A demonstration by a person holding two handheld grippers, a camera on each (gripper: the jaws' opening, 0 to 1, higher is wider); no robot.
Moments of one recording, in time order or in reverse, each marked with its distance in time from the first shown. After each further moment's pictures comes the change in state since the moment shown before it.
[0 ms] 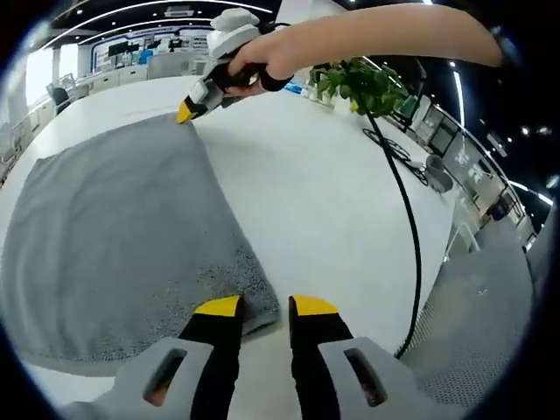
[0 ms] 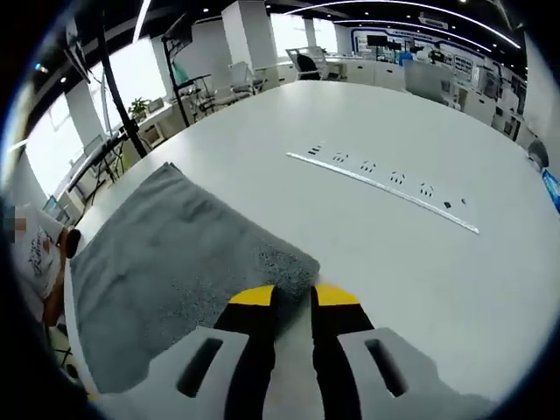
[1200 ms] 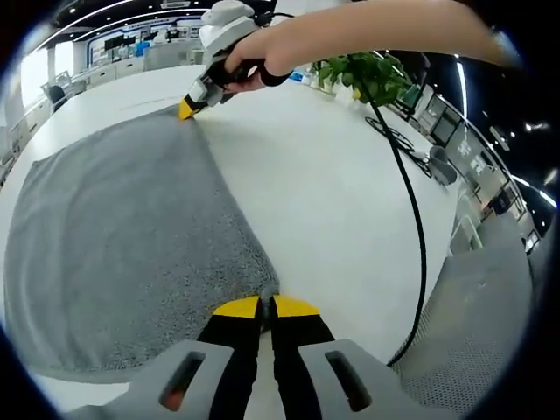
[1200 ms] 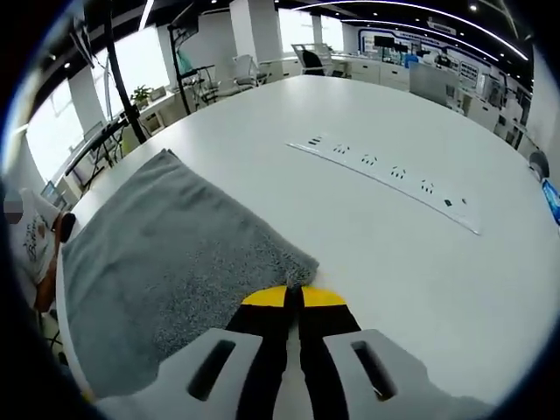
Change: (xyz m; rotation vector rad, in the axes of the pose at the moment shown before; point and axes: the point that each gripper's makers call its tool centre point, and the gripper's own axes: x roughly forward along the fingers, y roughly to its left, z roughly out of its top) left arm 0.003 -0.010 0.006 0.017 0.064 -0.010; right arm 0.004 -0.009 -0.009 -0.045 0.015 -0.011
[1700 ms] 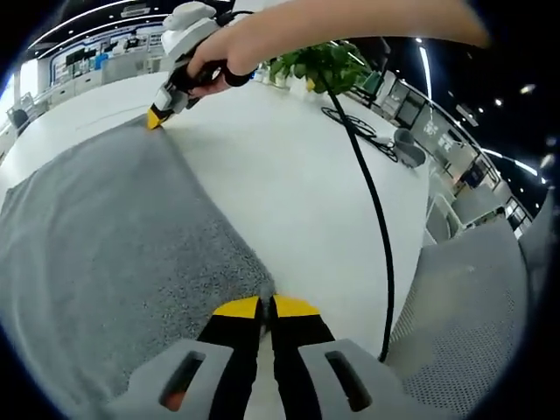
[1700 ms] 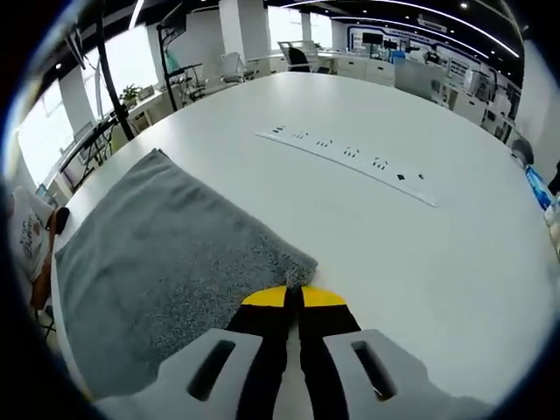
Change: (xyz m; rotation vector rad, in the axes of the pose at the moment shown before) left arm 0.030 -0.057 0.013 0.132 0.008 -0.163; right arm -0.040 -0.047 -0.035 0.024 0.022 -0.058
